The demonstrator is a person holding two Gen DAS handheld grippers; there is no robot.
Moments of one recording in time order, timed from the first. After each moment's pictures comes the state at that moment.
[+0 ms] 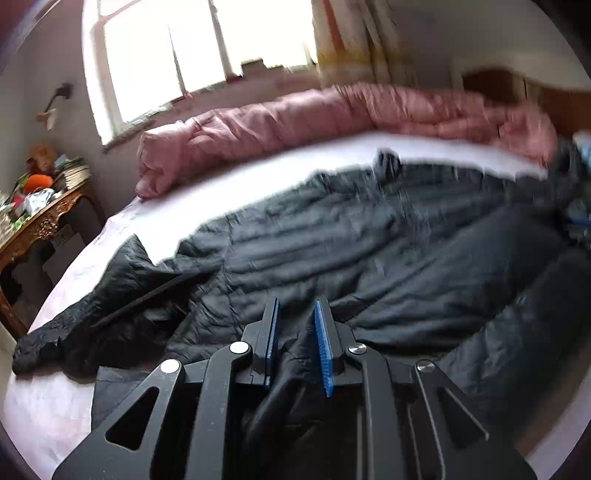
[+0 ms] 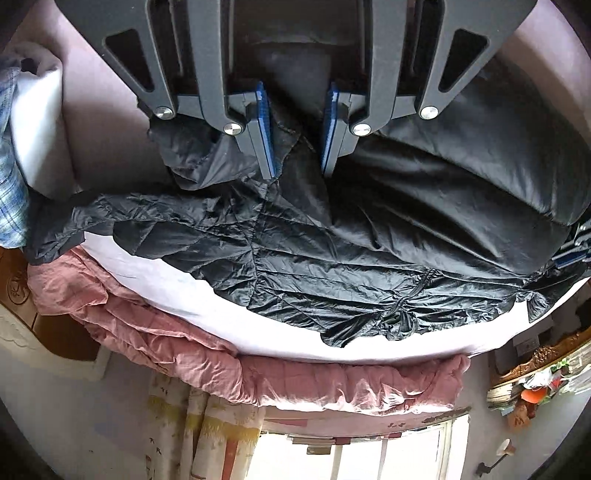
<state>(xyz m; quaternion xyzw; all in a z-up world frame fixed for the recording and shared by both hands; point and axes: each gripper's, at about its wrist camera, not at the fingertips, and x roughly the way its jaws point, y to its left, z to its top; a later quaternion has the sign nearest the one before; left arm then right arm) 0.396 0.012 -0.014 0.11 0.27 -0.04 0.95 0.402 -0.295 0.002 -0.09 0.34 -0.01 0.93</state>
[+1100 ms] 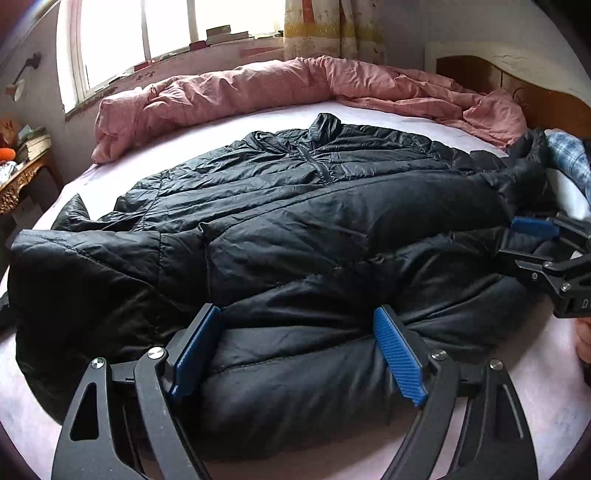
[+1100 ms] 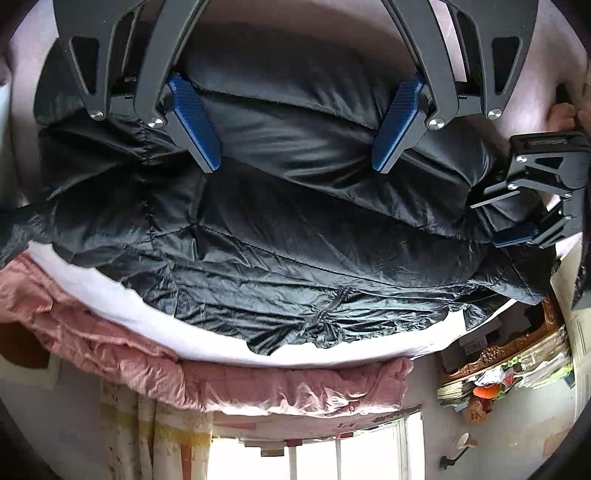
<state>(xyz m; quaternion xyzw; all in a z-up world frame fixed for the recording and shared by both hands) 0.380 -0.033 -0.042 0.08 0.36 -0.12 0.92 0.396 -0.272 -0.016 -0.02 0.38 0.12 0.92</state>
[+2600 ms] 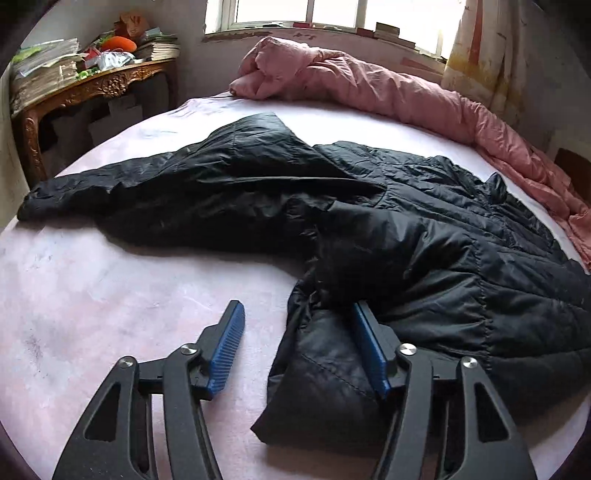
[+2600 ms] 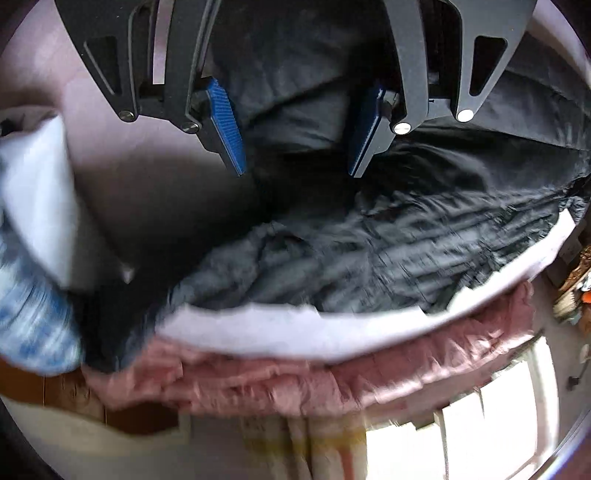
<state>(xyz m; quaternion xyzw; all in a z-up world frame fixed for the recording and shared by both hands) 0.387 0.140 -0.049 -0.08 0.38 0.08 0.92 0.421 -0.405 -0.016 0.11 0.39 -0.10 0.91</state>
